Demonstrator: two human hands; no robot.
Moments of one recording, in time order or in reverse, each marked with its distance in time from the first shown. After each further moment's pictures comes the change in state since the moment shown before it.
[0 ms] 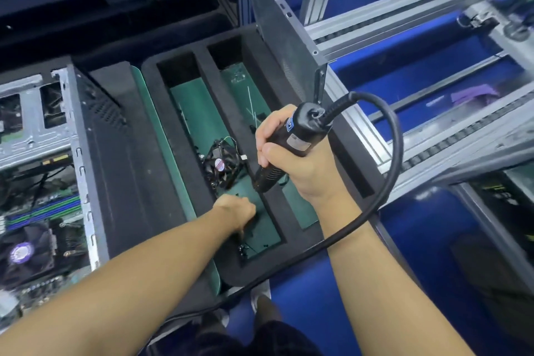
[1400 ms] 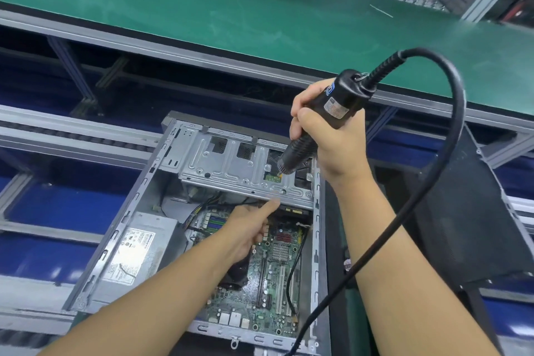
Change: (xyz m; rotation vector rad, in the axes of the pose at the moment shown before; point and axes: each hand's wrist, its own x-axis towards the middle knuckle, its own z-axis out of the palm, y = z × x) left_hand -0.224 -0.214 0.090 -2.537 0.801 -0.392; right_hand 0.169 -0.011 0.343 -0.106 -0.426 -0.186
